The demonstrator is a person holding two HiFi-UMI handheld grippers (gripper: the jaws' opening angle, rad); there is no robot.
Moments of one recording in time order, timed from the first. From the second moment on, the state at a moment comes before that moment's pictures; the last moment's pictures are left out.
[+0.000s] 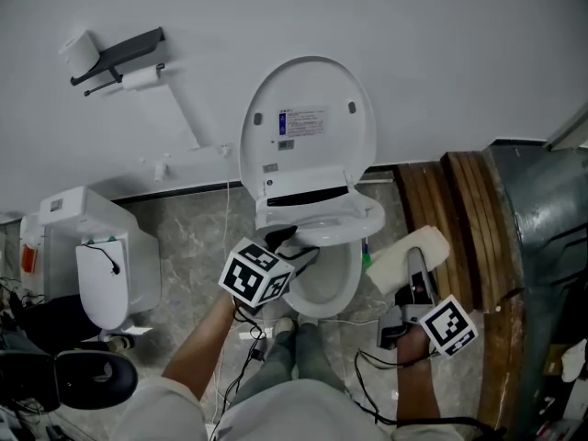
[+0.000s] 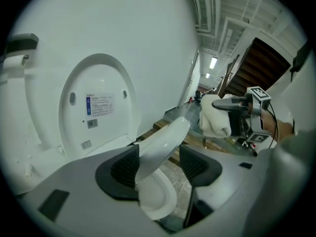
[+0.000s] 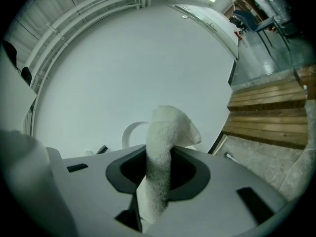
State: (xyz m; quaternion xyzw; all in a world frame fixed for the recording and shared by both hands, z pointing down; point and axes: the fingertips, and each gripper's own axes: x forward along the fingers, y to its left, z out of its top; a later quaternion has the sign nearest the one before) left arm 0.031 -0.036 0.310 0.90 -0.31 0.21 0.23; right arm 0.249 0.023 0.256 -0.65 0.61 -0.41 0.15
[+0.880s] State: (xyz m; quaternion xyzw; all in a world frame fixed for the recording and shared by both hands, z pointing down) left arm 0.059 0.086 0.447 0.86 -0.21 0.21 0.41; right arm 0.258 0.067 0.334 -0.68 0.56 -0.46 0.11
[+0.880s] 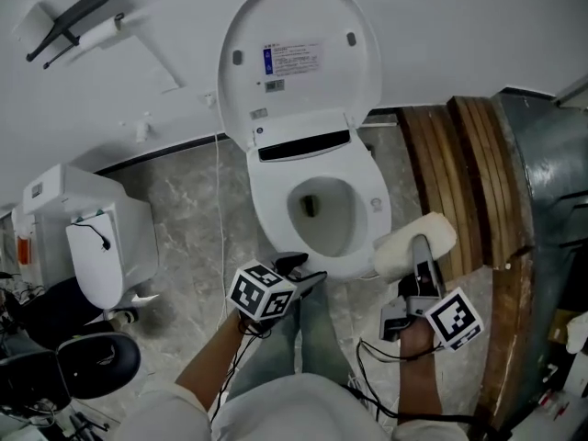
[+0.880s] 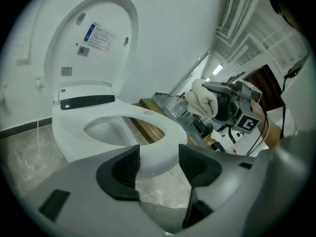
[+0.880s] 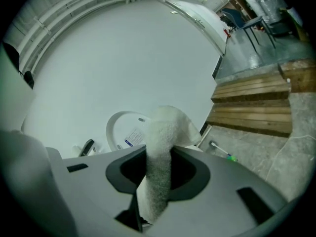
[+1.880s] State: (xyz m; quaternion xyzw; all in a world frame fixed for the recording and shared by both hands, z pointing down) left arm 0.072 0.125 0.580 0.82 -0.22 0.22 0.48; right arm 0.232 0.066 0.450 -0.62 0.61 -0.48 0.12
